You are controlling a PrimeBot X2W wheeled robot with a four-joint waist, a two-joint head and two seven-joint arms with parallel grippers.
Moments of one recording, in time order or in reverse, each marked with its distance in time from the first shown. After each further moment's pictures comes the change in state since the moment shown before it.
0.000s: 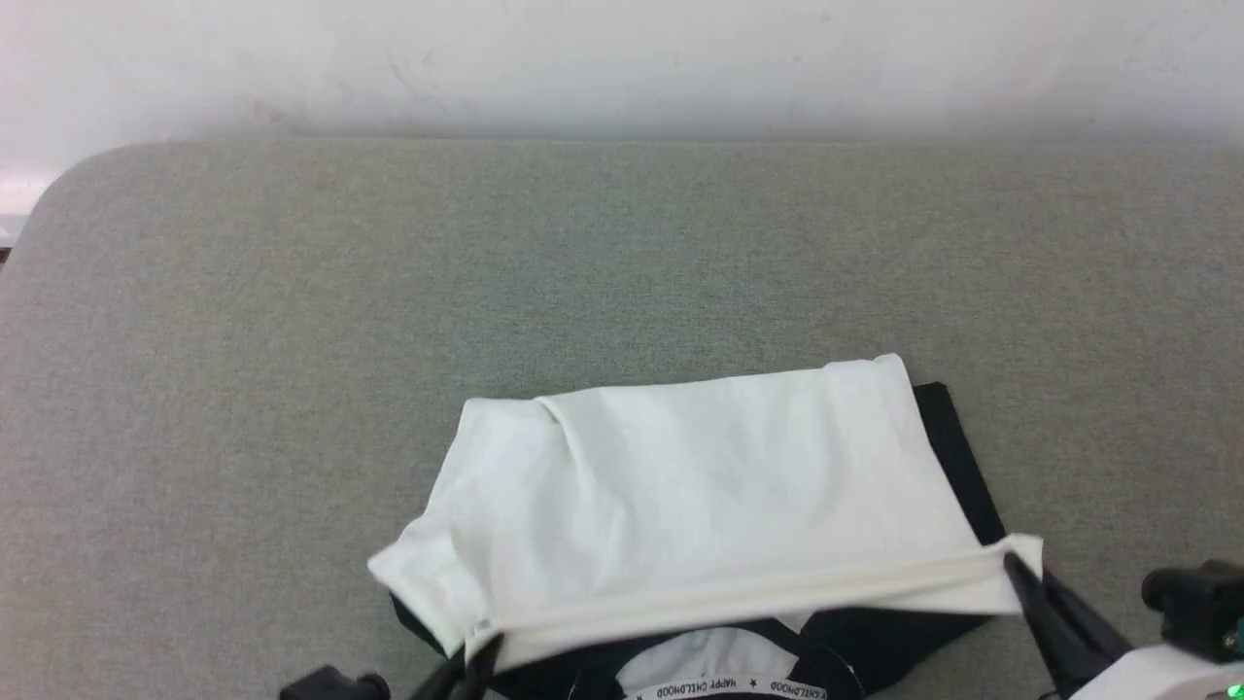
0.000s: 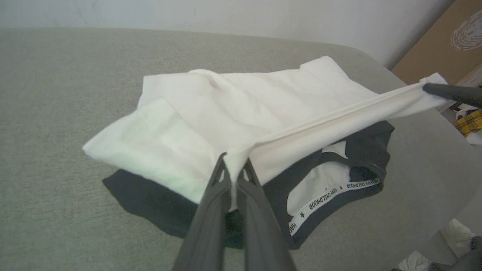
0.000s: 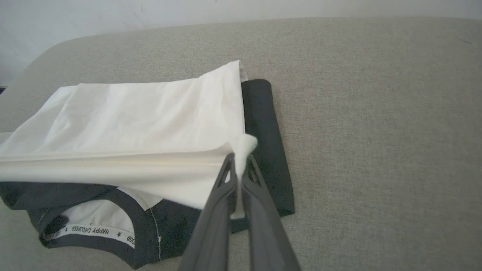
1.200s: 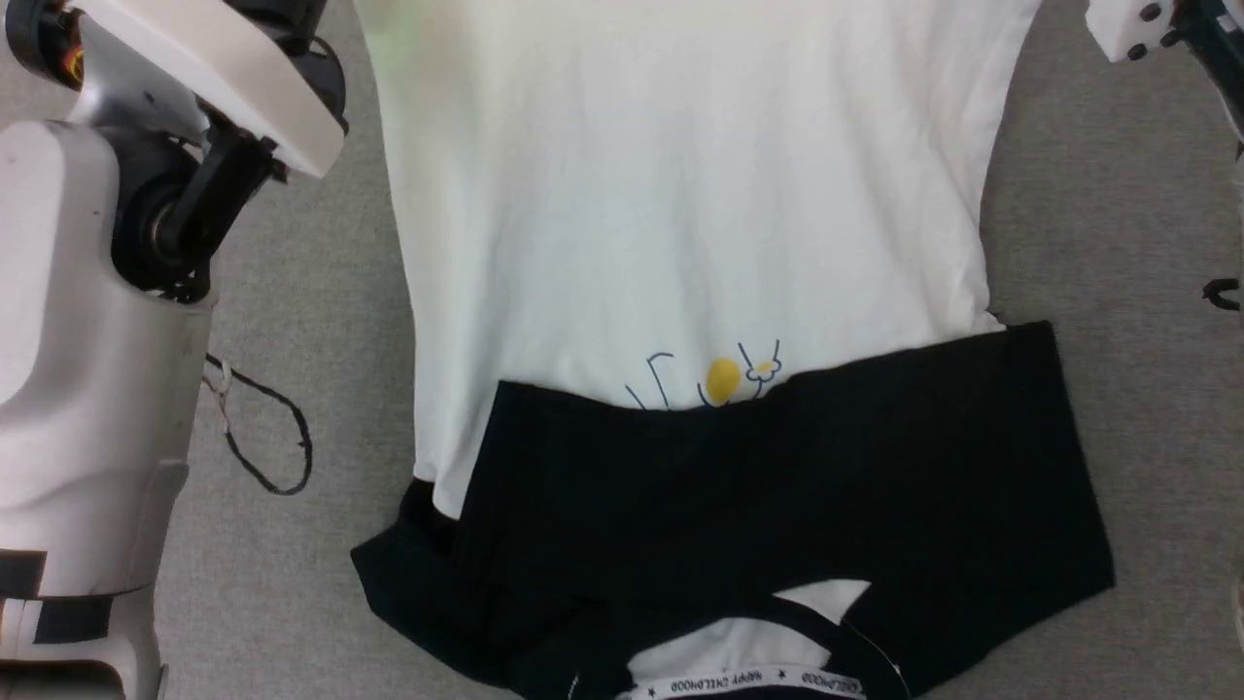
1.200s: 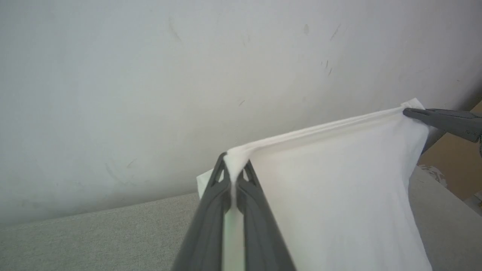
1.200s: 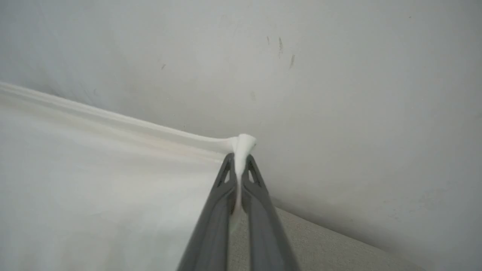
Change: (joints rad) left arm -1.140 -0.171 0.246 0.531 -0.183 -0.281 0.320; right arm -1.348 -0.137 0.182 0.651 -0.158 0.001 0.167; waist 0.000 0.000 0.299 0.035
